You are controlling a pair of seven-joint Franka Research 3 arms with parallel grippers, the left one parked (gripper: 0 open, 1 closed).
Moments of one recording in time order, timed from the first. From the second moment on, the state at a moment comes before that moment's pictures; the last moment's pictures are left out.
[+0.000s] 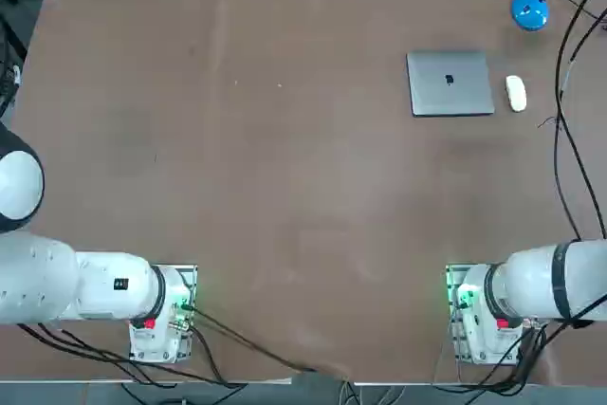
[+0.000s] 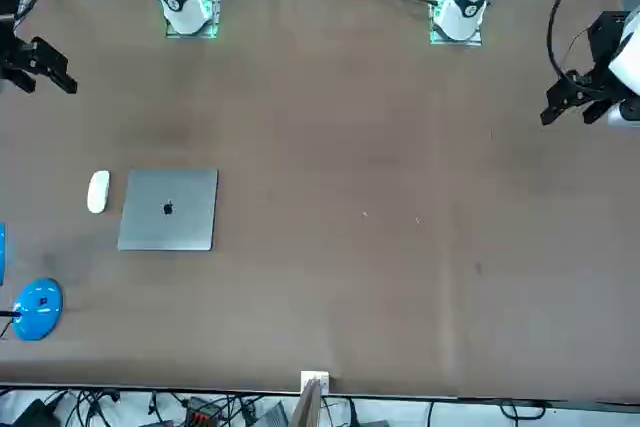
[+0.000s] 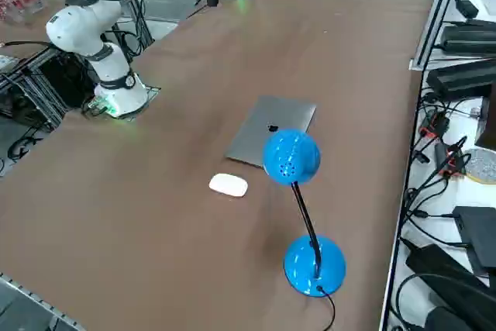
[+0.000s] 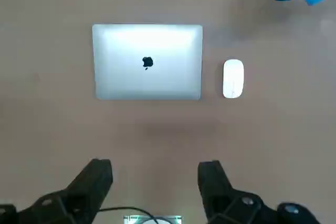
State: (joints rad) arm -0.01 -0.05 -0.03 -1.59 -0.02 1.49 -0.04
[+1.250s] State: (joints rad) arm -0.09 0.05 -0.05 -1.62 -0.03 1.57 -0.11
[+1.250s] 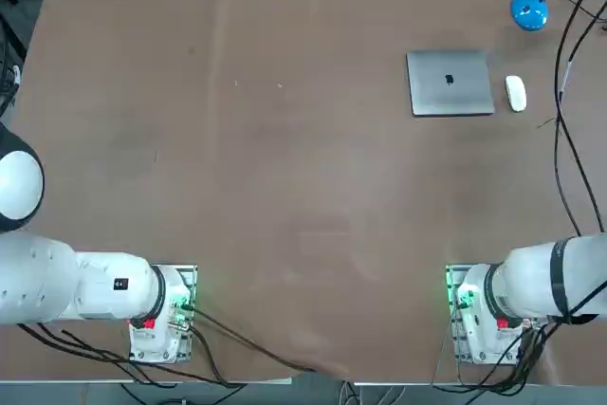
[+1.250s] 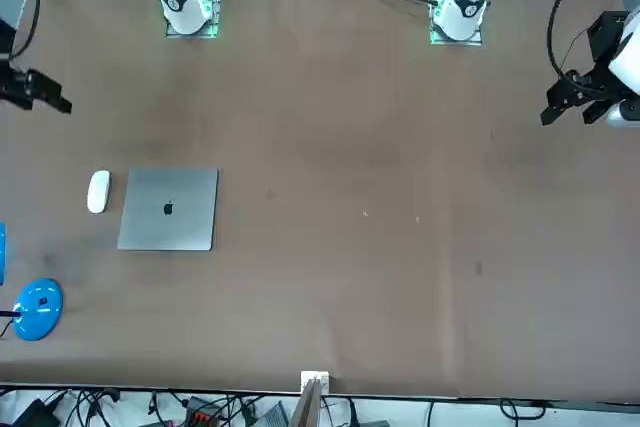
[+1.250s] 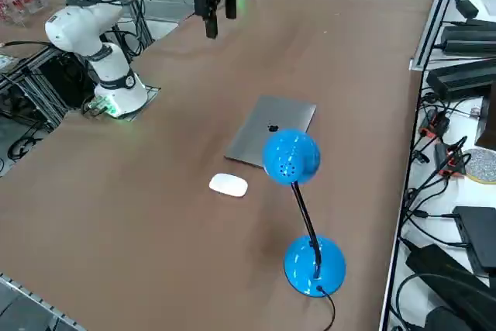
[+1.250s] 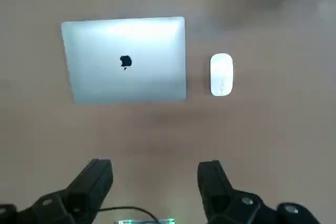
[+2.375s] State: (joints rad) arm -0.27 0.11 -0.05 -1.99 -0.03 2.04 -0.39
